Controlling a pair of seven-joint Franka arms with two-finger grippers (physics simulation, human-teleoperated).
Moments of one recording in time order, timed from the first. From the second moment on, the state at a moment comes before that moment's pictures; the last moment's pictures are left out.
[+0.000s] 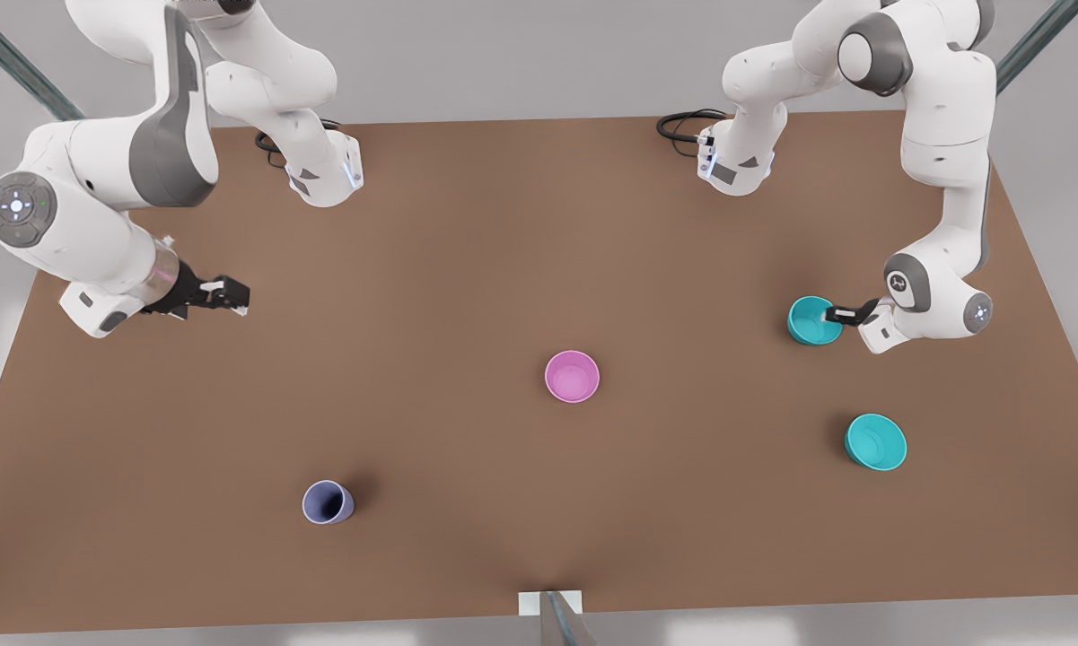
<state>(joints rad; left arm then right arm) 0.20 0.43 0.15 -2.14 -0.19 2.13 0.66 0.18 0.10 -0.12 -1.54 0.03 1.51 0.01</state>
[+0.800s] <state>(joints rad) -0.51 0.79 0.00 -1.25 -0.28 1.79 0.02 0.18 0.13 -0.15 -1.54 0.03 1.51 -0.11</state>
